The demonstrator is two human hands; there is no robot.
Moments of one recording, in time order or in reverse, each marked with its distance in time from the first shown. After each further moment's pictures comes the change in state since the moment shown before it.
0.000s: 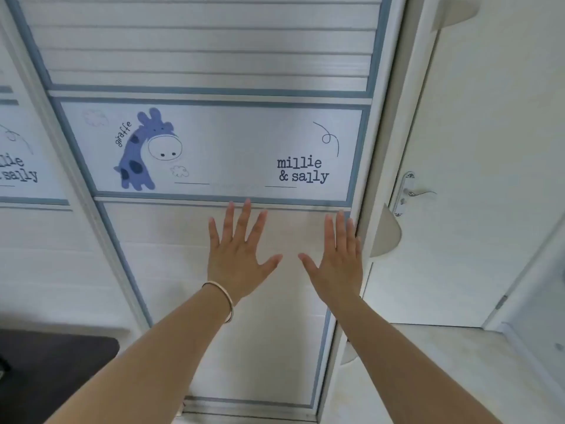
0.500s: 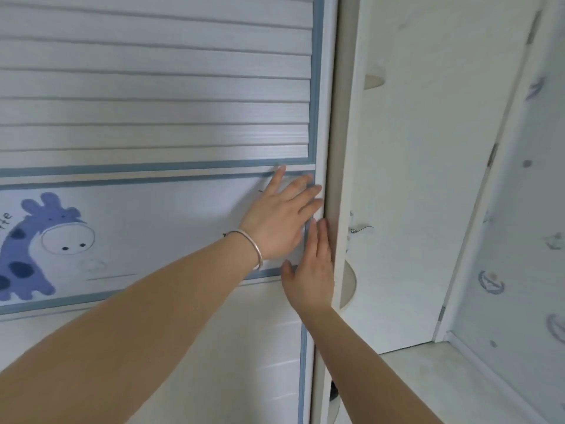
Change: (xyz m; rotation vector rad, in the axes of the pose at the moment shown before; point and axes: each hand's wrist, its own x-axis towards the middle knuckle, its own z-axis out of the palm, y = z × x) left_hand 0.186 0.089 -0.088 0.254 0.448 0.781; right_hand 0.103 -0.007 -0.024 0.166 0.316 0.178
